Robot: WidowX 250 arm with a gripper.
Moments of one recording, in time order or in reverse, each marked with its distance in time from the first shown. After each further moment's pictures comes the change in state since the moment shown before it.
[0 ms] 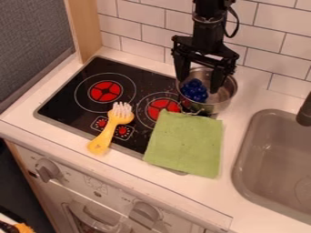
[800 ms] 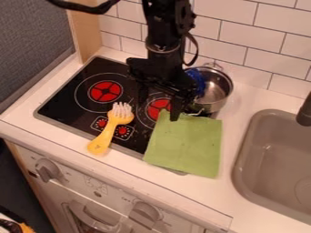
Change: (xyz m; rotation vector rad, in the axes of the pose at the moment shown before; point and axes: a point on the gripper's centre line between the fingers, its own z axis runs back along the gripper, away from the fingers) arm -0.088 0.022 0.012 0.082 -0.065 0.054
